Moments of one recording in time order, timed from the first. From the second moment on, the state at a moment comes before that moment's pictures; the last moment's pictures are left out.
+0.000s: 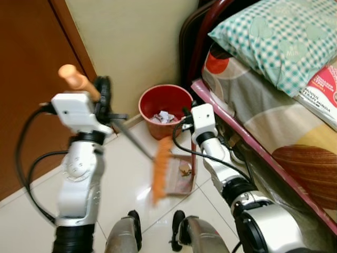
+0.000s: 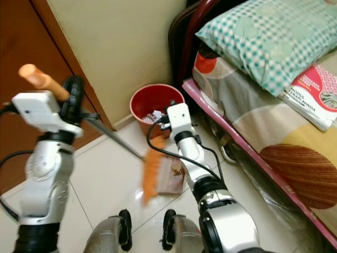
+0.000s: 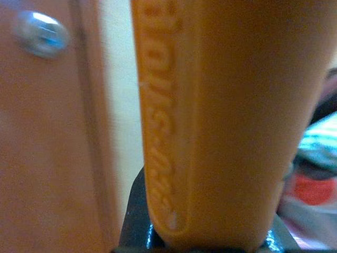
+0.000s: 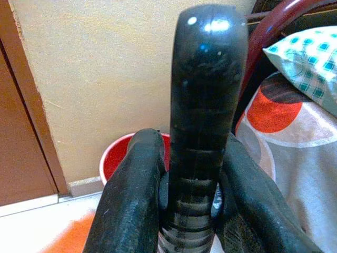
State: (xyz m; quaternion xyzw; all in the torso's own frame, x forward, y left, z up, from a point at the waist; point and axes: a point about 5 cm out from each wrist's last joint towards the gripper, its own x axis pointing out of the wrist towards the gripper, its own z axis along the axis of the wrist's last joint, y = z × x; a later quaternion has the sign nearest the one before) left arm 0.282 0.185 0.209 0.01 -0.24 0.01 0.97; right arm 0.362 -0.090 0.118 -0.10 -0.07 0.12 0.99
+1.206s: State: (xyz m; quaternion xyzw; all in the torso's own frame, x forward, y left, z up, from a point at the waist) left arm 0.279 0.207 0.083 0.13 -0.06 0.12 0.98; right arm 0.311 -0.173 0.178 0.08 -0.08 0.16 0.98
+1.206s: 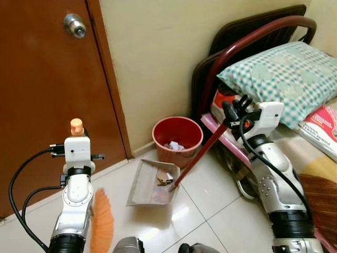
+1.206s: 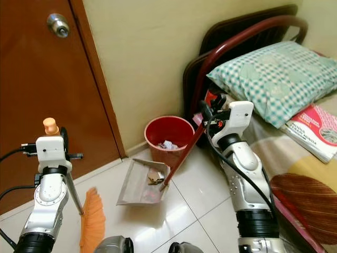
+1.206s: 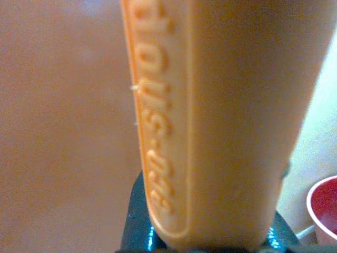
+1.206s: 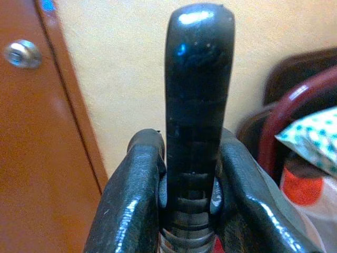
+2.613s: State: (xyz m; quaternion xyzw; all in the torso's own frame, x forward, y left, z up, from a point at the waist) left arm 0.285 0.187 0.076 0.09 -0.06 0.09 0.99; right arm 0.356 -0.126 0.274 -0.20 -0.32 0.16 0.91
